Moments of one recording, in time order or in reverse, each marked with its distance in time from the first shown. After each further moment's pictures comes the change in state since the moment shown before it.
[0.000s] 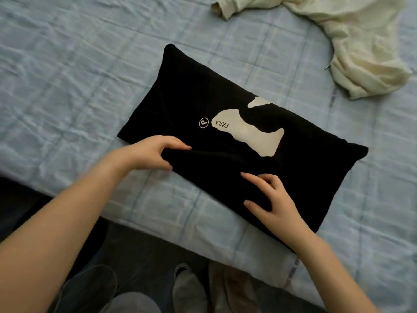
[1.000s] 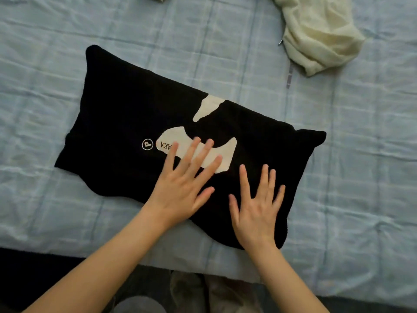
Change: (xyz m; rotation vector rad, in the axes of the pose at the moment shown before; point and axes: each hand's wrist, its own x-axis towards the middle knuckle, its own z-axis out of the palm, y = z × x) left_hand 0.057 0.088 0.119 0.766 0.446 0.463; right_hand -0.003 0.058 0.039 -0.640 0.437 0.362
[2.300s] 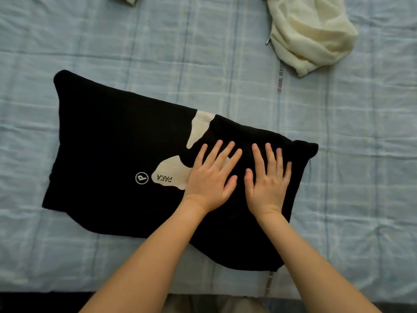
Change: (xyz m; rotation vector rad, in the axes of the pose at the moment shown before) left_hand 0.097 0.019 0.032 -0.263 -0.129 -0.074; right_hand 0.098 0.029 0.011 0.116 0.053 0.135
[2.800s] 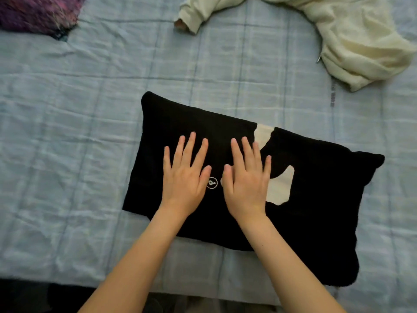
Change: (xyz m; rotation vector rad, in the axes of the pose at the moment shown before) left_hand -0.086 -0.147 -0.085 0.054 0.090 -0.296; right_hand -0.005 -0.208 -0.013 0.220 0.008 -0.072
